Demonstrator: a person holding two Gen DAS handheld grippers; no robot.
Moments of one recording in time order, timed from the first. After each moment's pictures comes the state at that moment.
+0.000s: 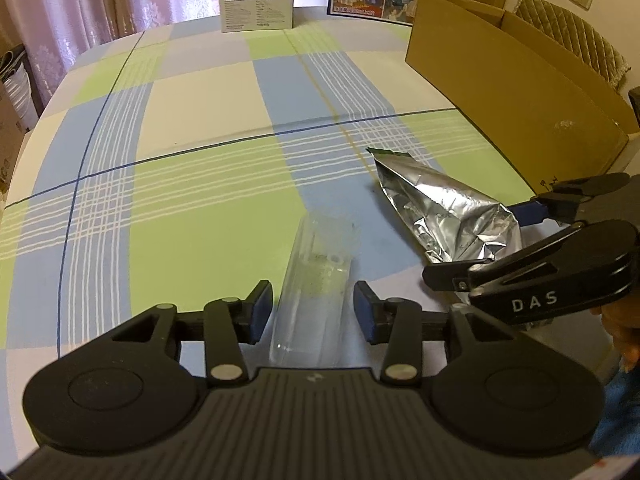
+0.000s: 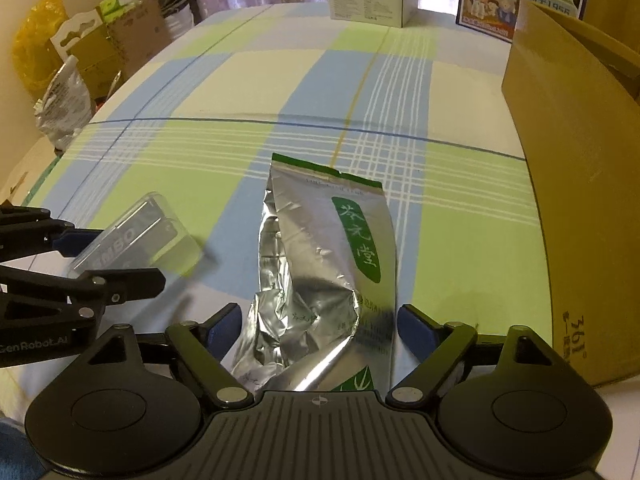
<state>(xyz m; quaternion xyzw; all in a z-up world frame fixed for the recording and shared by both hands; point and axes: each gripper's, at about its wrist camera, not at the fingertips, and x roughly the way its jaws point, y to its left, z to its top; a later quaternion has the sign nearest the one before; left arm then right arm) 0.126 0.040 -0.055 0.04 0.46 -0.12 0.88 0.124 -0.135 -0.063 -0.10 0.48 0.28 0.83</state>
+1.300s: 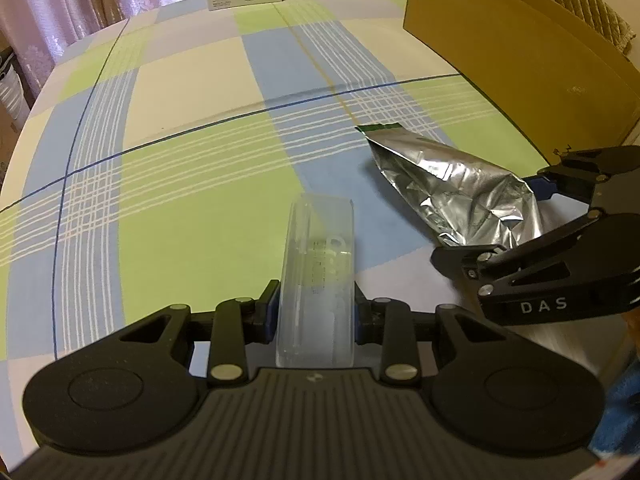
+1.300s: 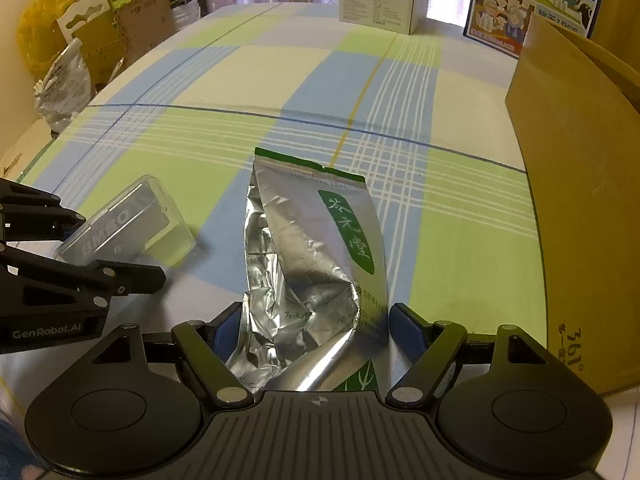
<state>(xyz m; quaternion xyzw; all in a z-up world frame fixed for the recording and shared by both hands) 0.137 0.031 -0.069 0.07 0.50 -0.12 0.86 0.119 -0.131 -0.068 -0.13 0.47 0.28 0.83</state>
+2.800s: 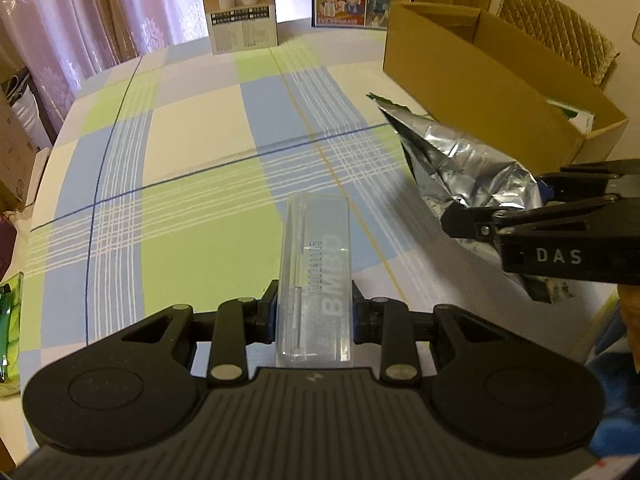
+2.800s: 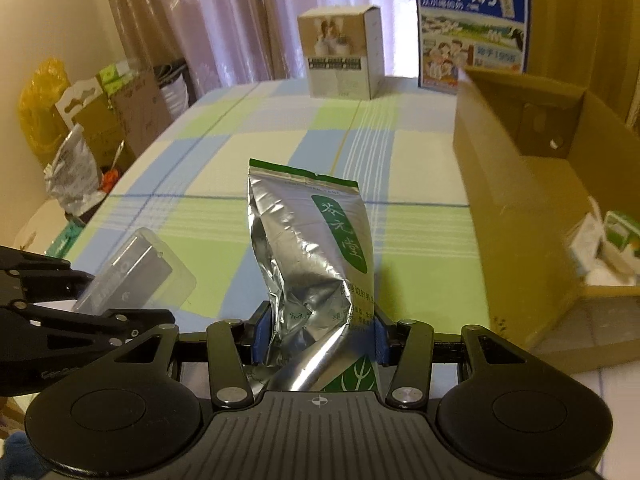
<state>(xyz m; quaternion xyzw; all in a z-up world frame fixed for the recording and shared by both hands) 0.097 0.007 -0.008 0.06 0.46 -0.10 0.88 0.087 -0.176 0.008 -0.04 0.41 0.27 0.87</state>
